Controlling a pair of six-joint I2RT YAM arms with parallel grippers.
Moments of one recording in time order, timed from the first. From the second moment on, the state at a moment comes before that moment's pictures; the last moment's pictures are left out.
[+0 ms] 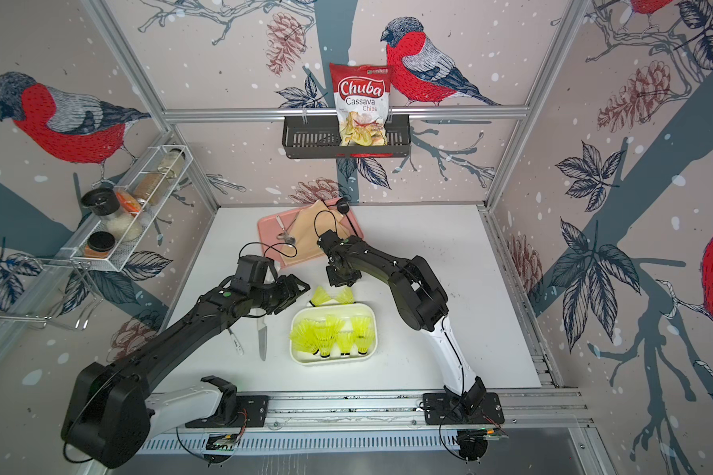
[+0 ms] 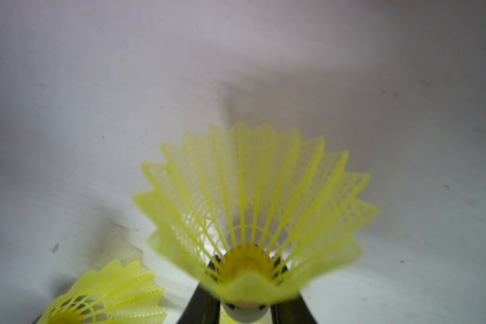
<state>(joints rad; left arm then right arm) -0.38 1.18 0.73 -0.39 0.40 -0.89 0.81 2.25 1.83 -0.88 0.04 0.40</state>
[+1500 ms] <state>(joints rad) -0.83 1.07 0.74 -0.41 0.42 -0.79 1.06 1.45 1.08 -0.87 0.05 0.84</state>
